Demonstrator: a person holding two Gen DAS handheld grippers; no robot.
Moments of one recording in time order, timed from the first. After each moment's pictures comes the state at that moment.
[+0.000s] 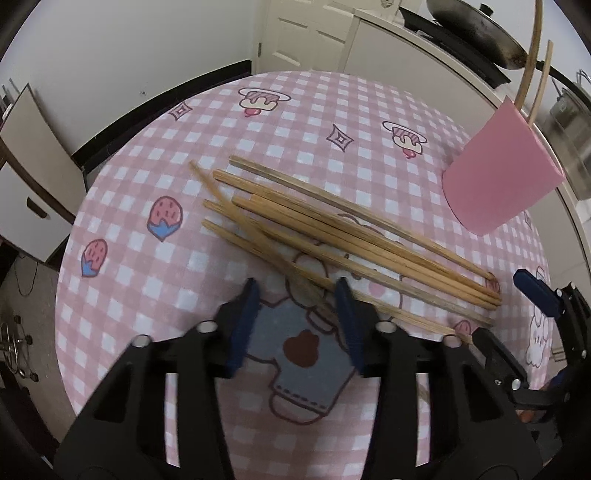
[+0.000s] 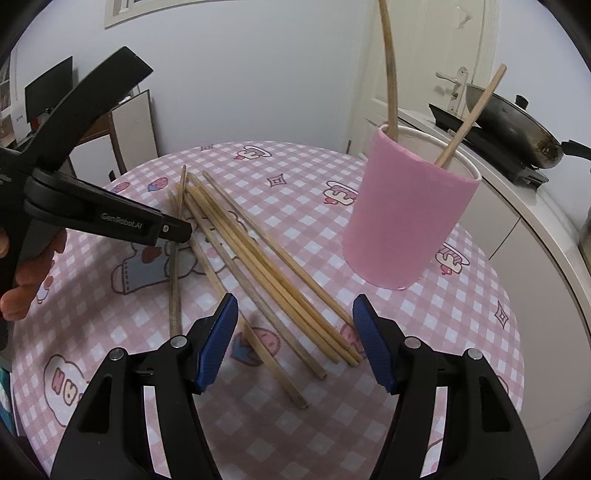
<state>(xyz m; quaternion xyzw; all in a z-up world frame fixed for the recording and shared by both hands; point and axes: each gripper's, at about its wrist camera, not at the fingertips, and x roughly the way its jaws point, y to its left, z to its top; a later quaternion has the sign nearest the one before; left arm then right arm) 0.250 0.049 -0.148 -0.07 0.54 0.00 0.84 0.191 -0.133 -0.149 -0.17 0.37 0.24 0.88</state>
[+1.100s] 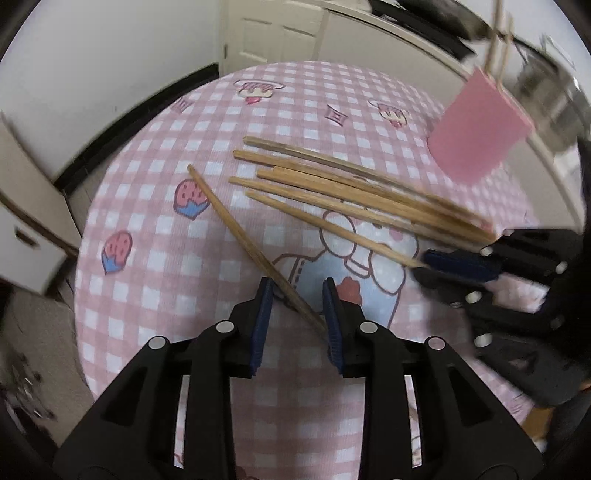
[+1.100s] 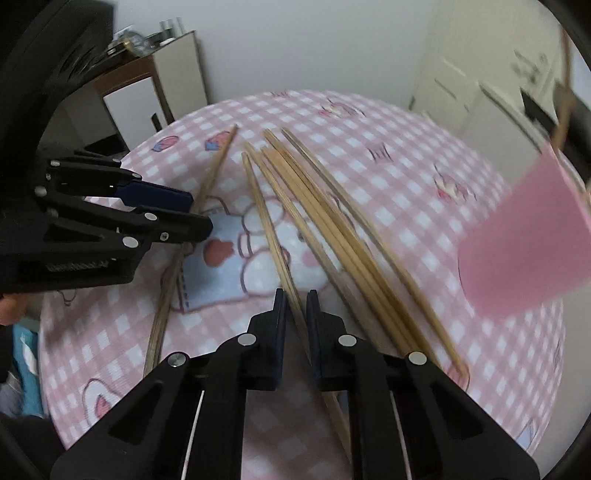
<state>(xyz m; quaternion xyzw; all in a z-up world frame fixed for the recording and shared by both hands) 0.218 0.072 -0.147 -0.02 0.53 -0.08 0.84 0.215 -0.059 -0.170 -0.21 0.49 0.30 0.79</state>
